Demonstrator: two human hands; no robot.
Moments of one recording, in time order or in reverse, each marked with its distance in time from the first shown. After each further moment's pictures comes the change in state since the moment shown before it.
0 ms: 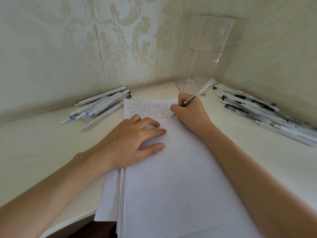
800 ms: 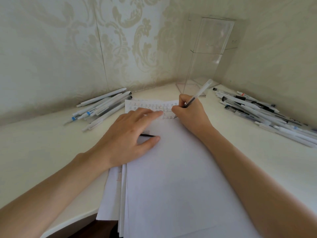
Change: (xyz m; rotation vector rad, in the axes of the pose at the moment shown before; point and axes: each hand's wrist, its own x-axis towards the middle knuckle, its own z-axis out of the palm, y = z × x) left_hand -0.001 -0.001 -0.006 -0.106 0.124 -0.099; right_hand -0.001 0.000 0.000 -0.064 0.017 -0.008
